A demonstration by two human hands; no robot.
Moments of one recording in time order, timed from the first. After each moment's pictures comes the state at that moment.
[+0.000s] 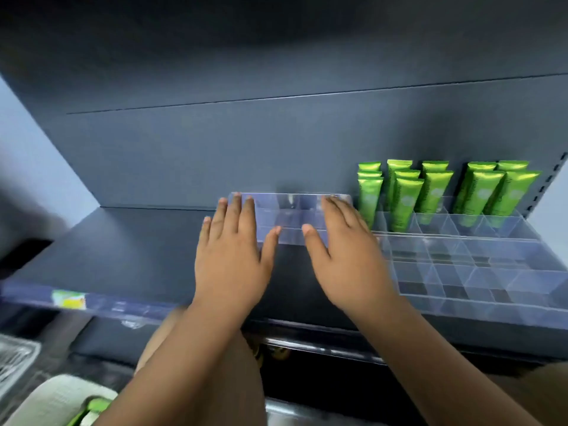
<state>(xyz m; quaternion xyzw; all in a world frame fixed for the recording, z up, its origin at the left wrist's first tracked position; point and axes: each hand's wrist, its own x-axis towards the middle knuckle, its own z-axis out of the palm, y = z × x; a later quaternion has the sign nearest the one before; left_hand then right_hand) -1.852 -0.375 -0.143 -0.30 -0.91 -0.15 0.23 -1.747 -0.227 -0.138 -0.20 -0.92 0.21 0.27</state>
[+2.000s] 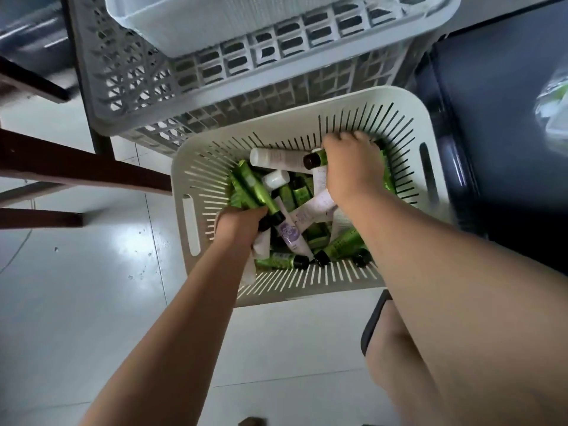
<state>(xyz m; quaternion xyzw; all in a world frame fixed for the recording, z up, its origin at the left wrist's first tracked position) -1.881 -0.911 -0.524 0.69 -0.56 -0.45 -0.11 -2.052 -0.793 -0.542 0.34 -0.93 0.07 -0.13</state>
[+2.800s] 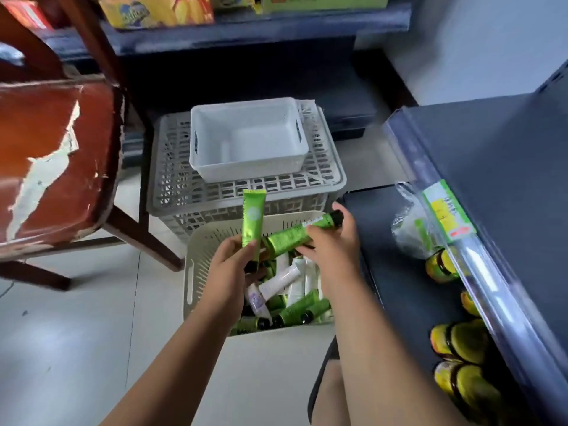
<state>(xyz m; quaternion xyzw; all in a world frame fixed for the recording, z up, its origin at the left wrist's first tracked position) -1.881 -0.847 -0.357 0.43 -0.48 -0.75 0.15 -2.005 -0.734 -0.350 -0.11 -0.63 0.73 -0.25</state>
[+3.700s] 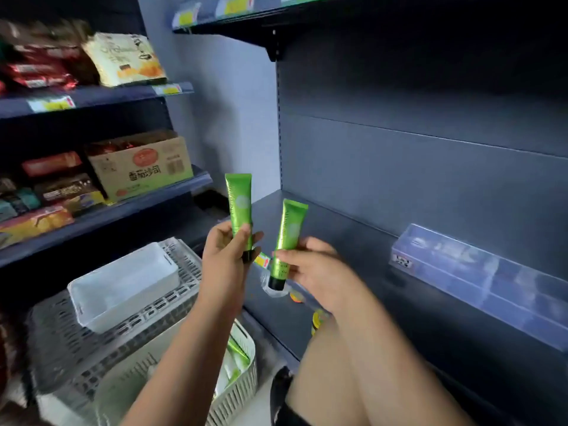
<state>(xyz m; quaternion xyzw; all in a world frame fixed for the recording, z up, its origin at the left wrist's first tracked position) -1.916 -0.664 -0.119 0.04 -0.54 -0.83 0.13 -1.915 -0.508 -0.120 -0.02 -0.56 0.81 -0.14</state>
